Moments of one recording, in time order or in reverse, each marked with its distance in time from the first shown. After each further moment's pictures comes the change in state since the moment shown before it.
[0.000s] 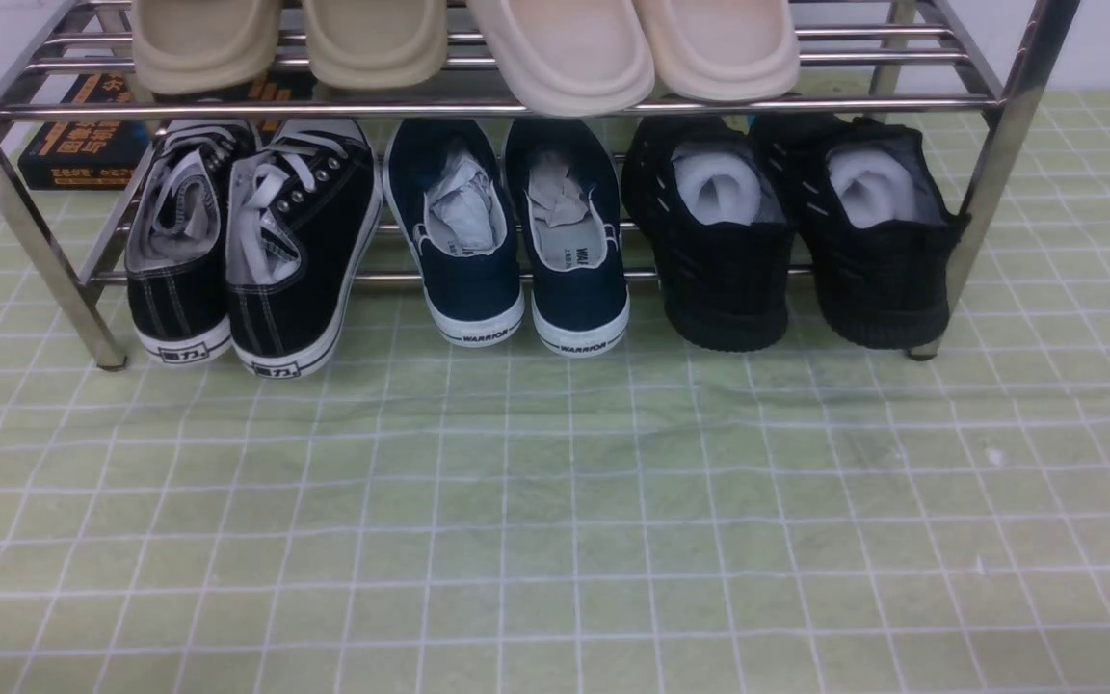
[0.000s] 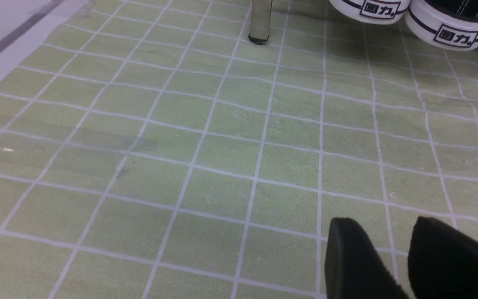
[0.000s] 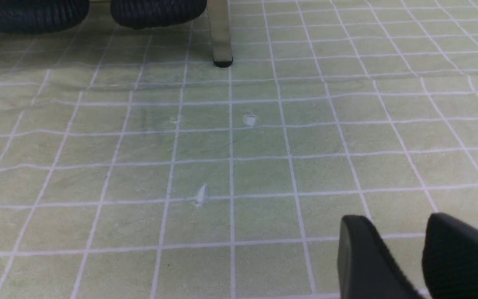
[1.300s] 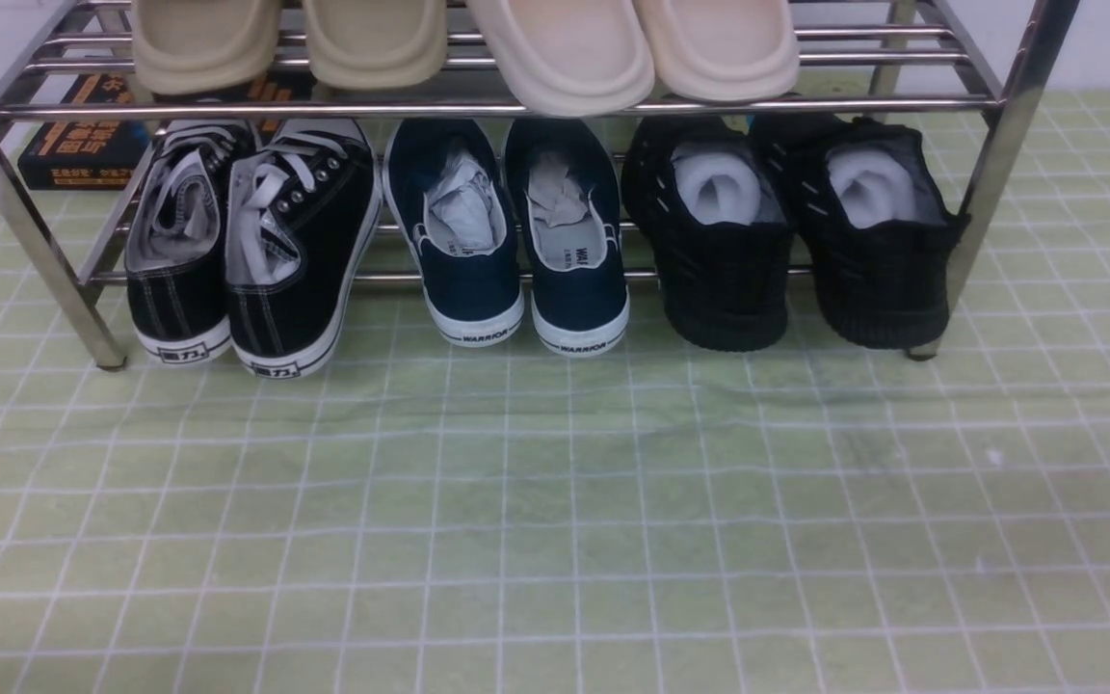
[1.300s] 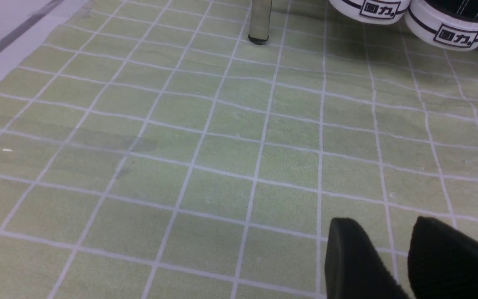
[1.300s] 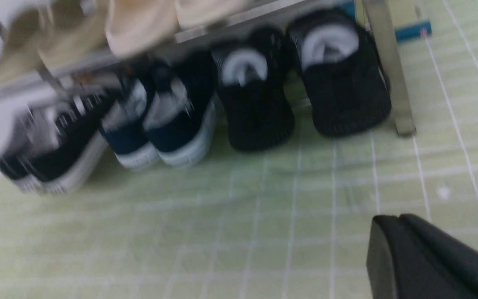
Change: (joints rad) right arm 0.000 0.393 -0.553 0.522 0.286 -0.161; left arm 0.000 0.000 0.000 0.000 0.000 0.000
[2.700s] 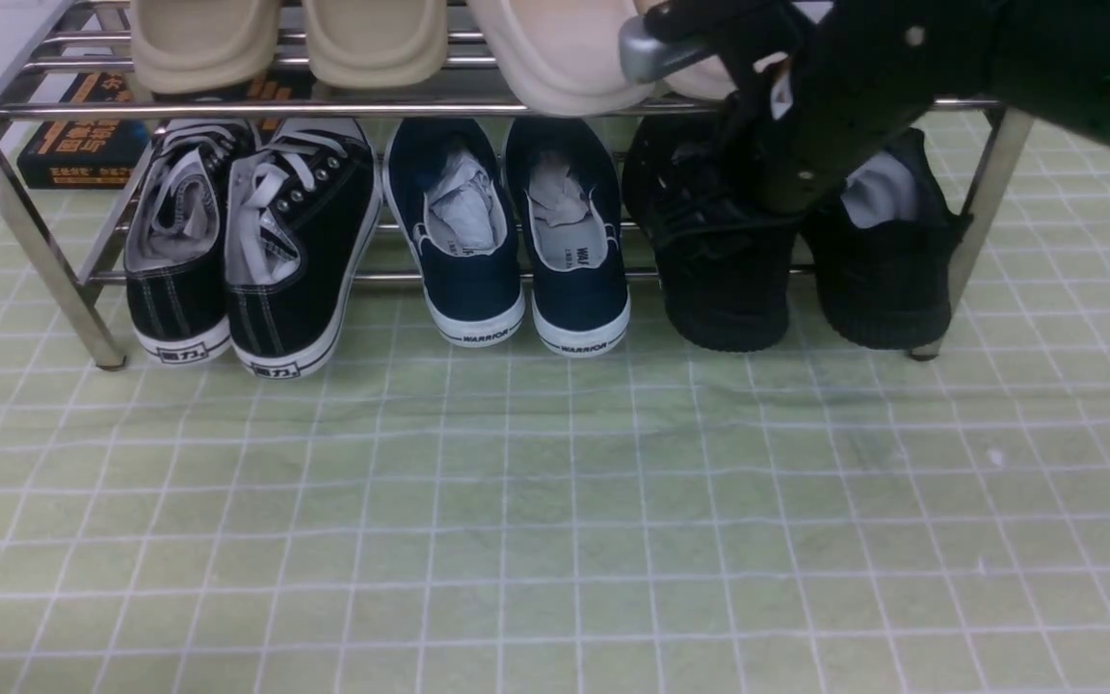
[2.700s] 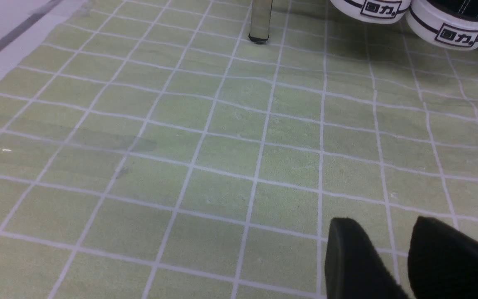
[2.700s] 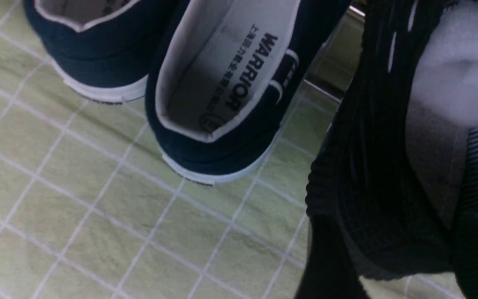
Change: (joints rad) right arm 0.587 1.483 -1.171 -0.661 0.173 0.220; left arm 0.000 0.000 0.000 0.001 0.000 0.000
